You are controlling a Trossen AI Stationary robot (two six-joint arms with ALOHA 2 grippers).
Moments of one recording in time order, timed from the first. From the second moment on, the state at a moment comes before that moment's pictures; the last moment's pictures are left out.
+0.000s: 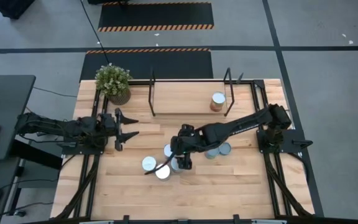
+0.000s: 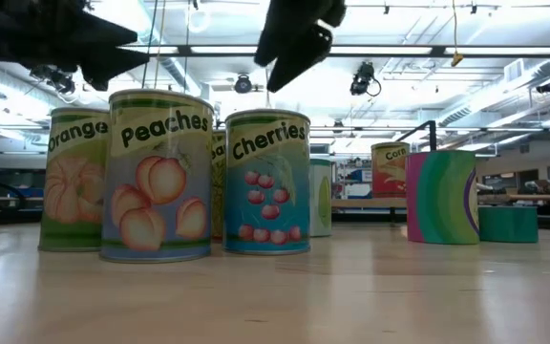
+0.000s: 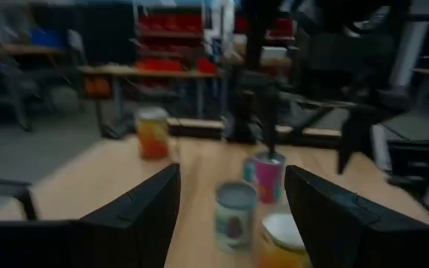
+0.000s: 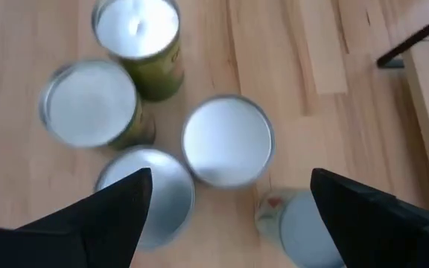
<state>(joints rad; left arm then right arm) -0.14 0.37 0.16 0.22 -0.27 -0.05 0.24 1.92 1.70 -0.81 0.24 0.27</state>
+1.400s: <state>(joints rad) -0.52 0.70 0.16 0.30 -0.36 -0.24 0.26 1.98 1.79 -0.84 0.26 0.16</state>
